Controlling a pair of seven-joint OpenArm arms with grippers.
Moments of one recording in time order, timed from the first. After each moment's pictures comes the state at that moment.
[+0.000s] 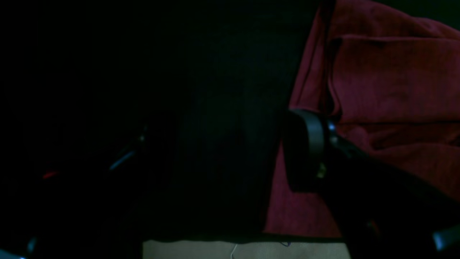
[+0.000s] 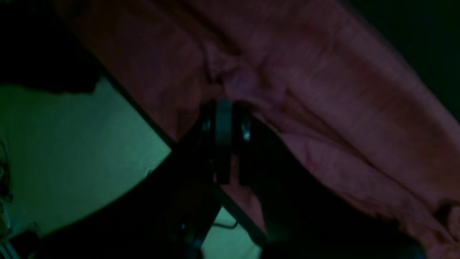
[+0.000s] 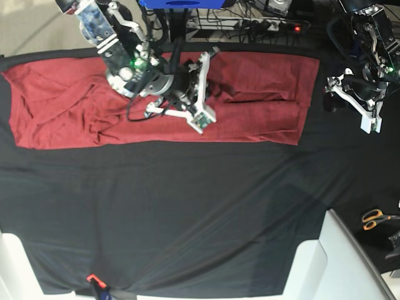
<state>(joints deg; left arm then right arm) 14.2 -15.4 -36.6 84.4 -19.0 -33.2 47.1 -10.1 4.2 -31.7 99.4 9.9 13.7 -53.4</state>
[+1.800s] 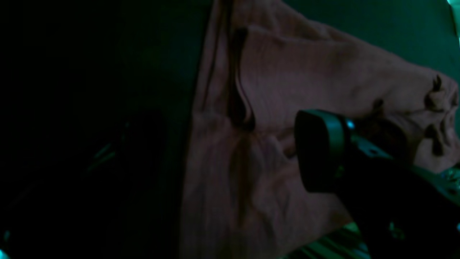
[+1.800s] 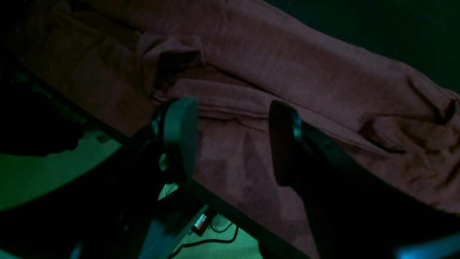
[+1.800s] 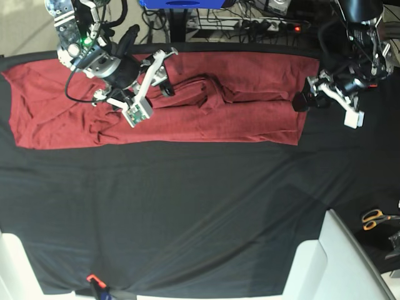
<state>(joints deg) 9.3 -18.8 -30.0 62.2 -38.9 -42.2 45.1 -23.2 8.1 -14.8 107.4 10.0 16.1 -41.3</state>
